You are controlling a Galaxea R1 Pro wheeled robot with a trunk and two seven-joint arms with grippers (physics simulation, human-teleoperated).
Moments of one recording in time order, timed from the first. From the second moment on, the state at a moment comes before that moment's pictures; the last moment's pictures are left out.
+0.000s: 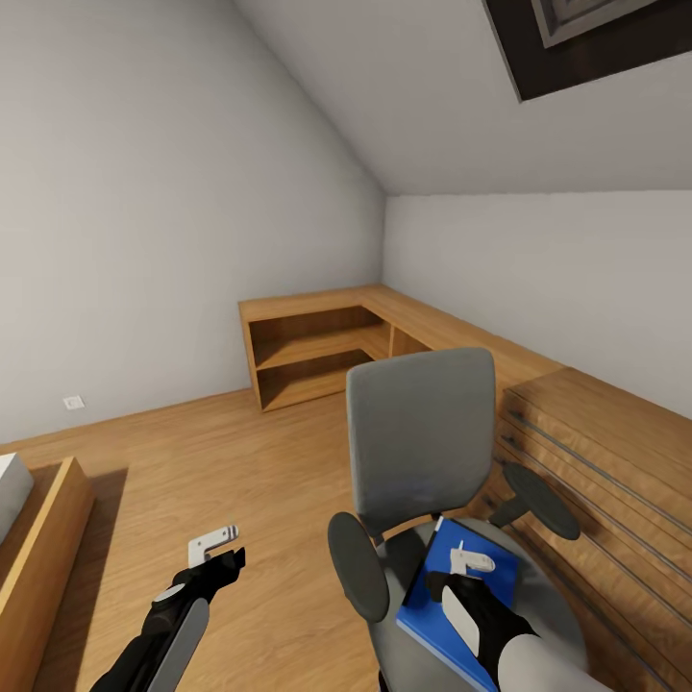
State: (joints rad) left arm -0.26 0.03 -0.09 -1.14 0.45 0.38 0.37; right arm -0.61 0.07 0.06 -0.34 -0.22 0.25 -0.30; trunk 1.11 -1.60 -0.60
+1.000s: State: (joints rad) left arm -0.26 0.03 -0.09 -1.14 0.45 0.38 0.37; right arm -0.61 0.07 0.06 -0.34 -0.30 0.28 -0.30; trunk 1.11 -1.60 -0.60
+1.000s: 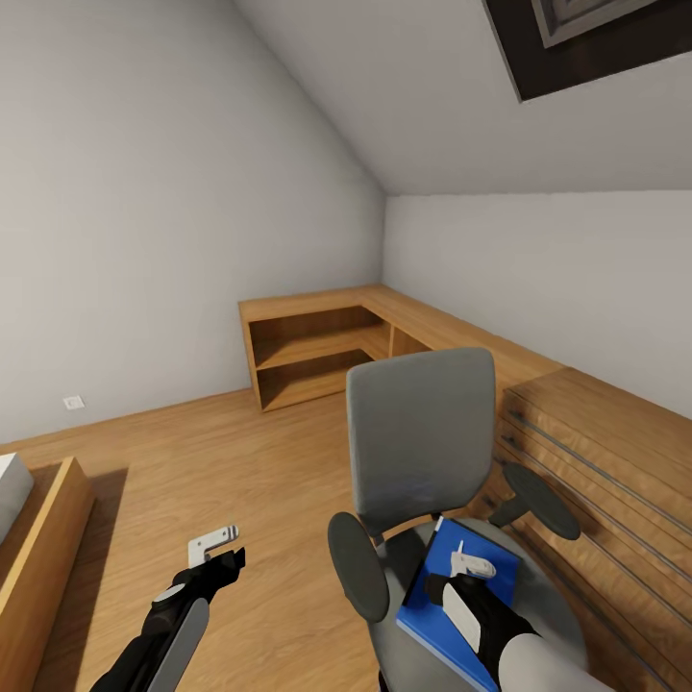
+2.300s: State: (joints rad) left arm -0.26 0.03 -0.09 -1.14 0.45 0.38 0.37; right arm -0.61 0.07 0.06 -0.34 -0.29 0.28 -0.31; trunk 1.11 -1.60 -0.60
